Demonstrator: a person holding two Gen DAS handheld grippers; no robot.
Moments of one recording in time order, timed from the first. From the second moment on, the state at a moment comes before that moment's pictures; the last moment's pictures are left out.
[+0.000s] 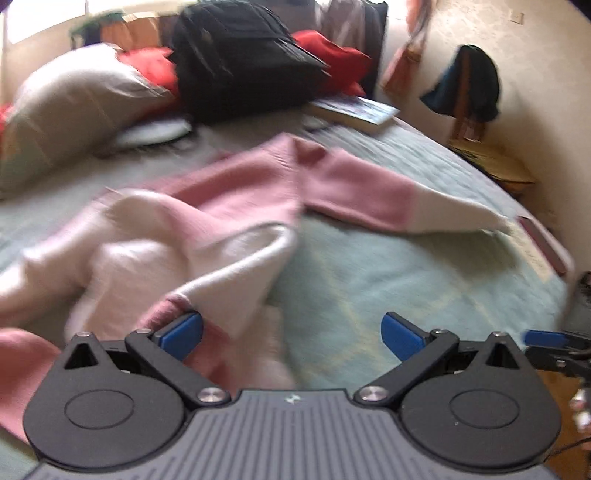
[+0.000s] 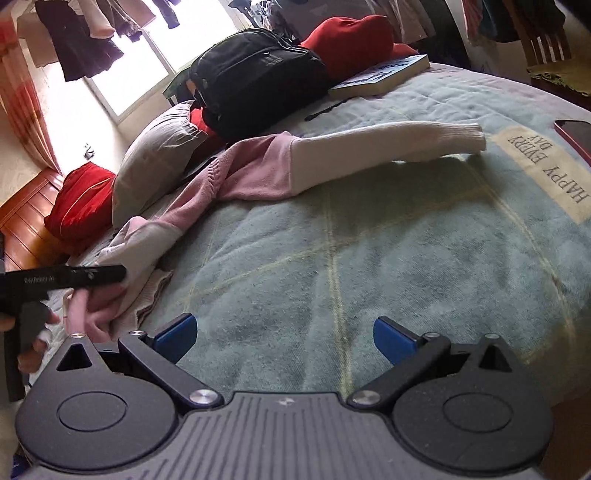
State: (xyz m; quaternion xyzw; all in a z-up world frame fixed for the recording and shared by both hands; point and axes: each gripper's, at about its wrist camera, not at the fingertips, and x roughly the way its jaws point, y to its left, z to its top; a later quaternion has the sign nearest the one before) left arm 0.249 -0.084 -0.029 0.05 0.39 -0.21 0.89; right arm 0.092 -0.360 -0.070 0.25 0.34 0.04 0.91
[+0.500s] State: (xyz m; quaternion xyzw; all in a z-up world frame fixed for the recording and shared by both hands) left arm 0.273 0.007 -0.051 -0.02 0.43 -0.15 0.89; right arm 0.105 -0.335 -0.065 0.23 0.34 0.10 0.91
